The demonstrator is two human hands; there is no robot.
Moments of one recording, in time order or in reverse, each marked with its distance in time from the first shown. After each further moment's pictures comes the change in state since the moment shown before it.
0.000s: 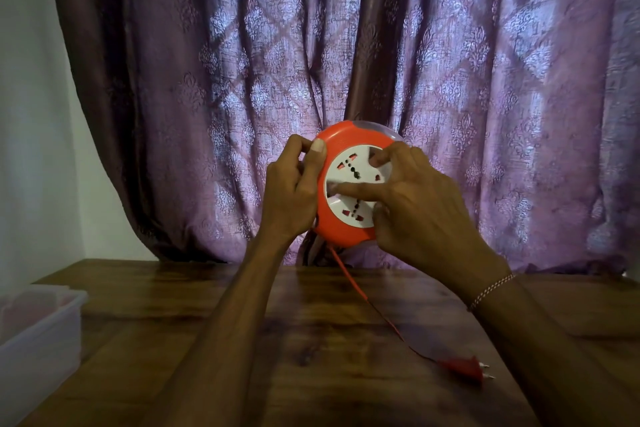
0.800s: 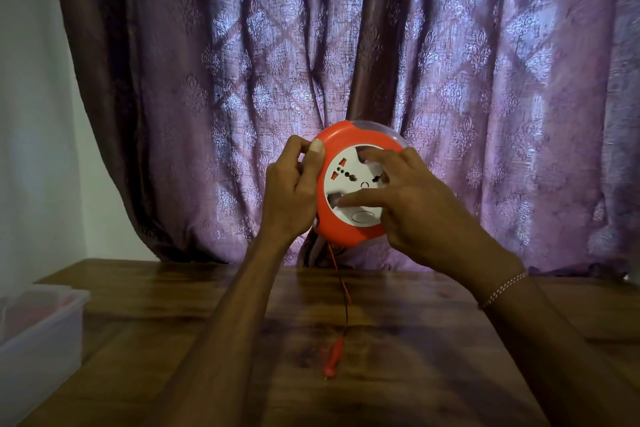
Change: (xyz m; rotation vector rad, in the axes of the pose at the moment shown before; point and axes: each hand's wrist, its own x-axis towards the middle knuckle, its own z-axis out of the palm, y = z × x) left_hand 0.000 -0.001 -0.001 -0.007 0.016 -0.007; right_hand 0.002 0.009 0.001 0.166 -0.090 -0.112
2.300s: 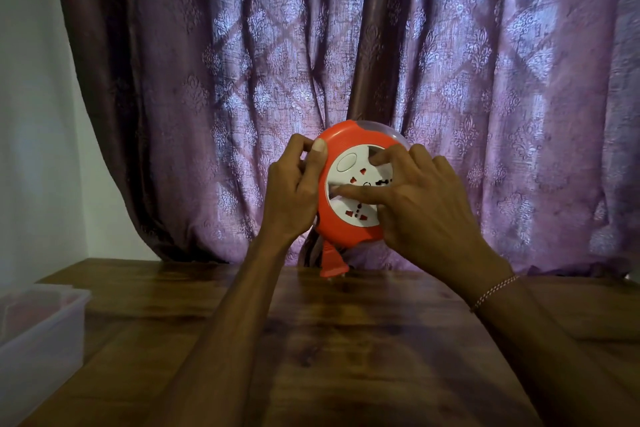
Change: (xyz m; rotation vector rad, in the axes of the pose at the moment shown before) left_hand 0.001 -0.002 -0.002 -0.018 -0.039 0.010; right_hand 0.001 -0.008 -0.001 -0.306 0.053 0.106
